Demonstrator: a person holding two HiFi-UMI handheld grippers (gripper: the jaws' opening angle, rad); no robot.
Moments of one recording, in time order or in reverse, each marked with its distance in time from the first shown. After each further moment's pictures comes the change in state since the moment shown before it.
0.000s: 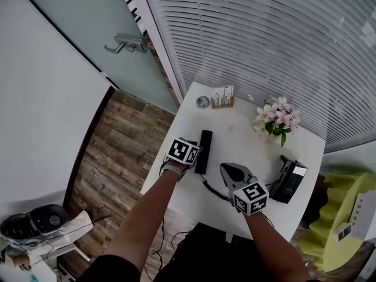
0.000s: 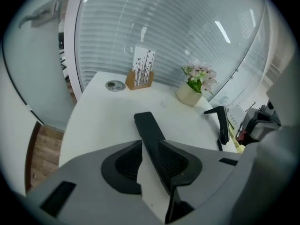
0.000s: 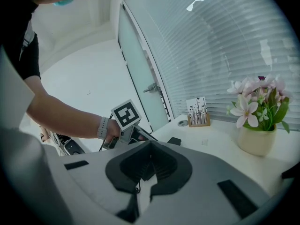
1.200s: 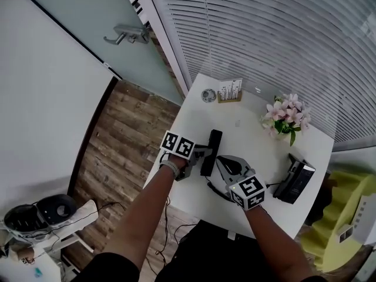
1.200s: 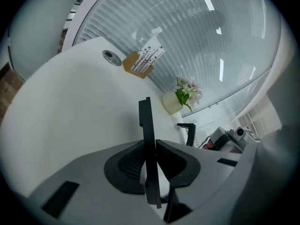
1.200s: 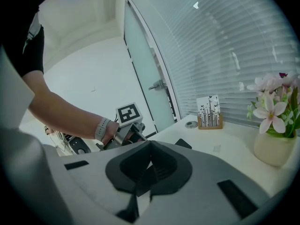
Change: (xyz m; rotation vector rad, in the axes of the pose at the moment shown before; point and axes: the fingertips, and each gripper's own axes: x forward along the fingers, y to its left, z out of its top) left arm 0.008 -0.031 -0.015 -0.314 0.003 -0.439; right arm 0.040 0.008 0.004 -0.049 0.020 0.069
